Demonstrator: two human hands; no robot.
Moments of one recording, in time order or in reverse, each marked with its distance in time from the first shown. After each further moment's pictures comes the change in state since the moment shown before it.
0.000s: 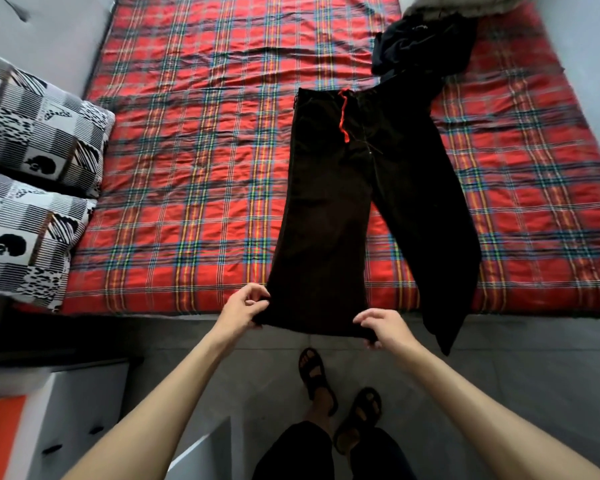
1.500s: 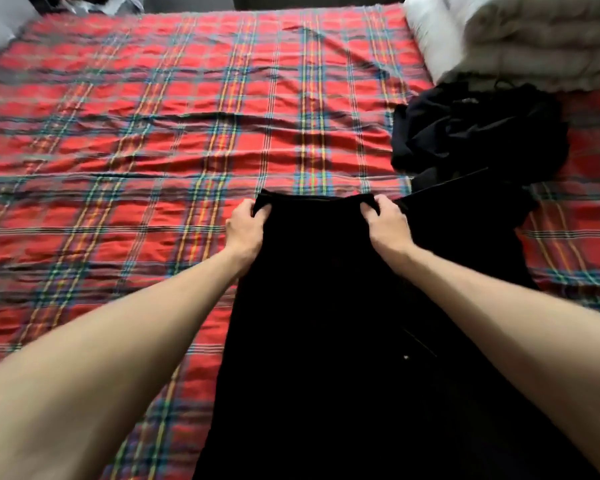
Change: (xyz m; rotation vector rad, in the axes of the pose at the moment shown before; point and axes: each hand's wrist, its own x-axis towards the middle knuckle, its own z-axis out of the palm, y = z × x) left_hand 0.716 0.281 0.039 0.157 0.419 0.375; right_hand 0.678 -0.377 -0.121 -0.191 0.373 -0.546
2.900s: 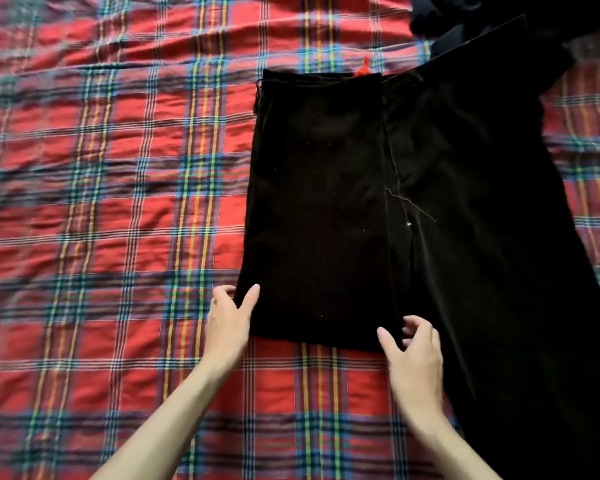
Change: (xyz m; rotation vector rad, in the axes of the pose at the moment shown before) left_hand -0.285 -0.119 -0.064 0.290 -0.175 -0.520; right_hand -0.362 0.100 0.005 -0.126 0.074 0.496
